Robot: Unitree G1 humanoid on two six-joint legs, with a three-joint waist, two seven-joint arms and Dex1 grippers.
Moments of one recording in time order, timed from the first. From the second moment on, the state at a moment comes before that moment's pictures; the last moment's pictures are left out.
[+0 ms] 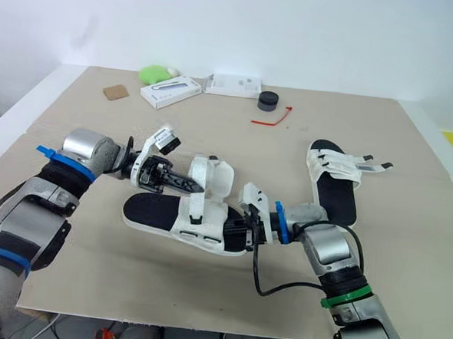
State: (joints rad) left arm -1.13 0.49 -0.39 0.75 -0.60 1.12 -1.60; right arm -0.47 -0.53 0.25 0.05 0.32 0.52 1.27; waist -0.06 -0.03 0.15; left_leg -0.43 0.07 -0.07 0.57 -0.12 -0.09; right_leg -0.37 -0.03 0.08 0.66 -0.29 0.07
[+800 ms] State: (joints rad) left arm -1.06 0.58 -0.48 0.58 -0.66 1.18 -1.60; right arm -0.47 -0.52 0.25 0.04 0.32 0.53 1.26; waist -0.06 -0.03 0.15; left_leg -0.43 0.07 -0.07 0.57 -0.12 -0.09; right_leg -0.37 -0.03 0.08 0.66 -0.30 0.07
